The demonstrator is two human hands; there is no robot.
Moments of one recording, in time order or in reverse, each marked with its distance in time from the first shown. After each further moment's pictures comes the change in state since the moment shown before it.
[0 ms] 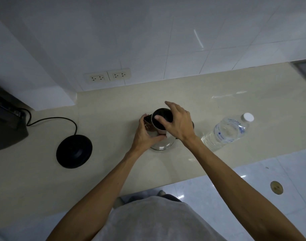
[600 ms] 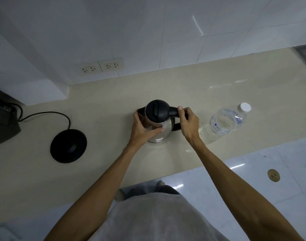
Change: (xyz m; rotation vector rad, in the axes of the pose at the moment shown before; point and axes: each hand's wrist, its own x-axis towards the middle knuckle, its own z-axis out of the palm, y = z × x) left_hand -0.001 0.000 0.015 -0.069 0.058 -0.031; right_hand -0.033 0.057 0.003 0.490 0.093 0.500
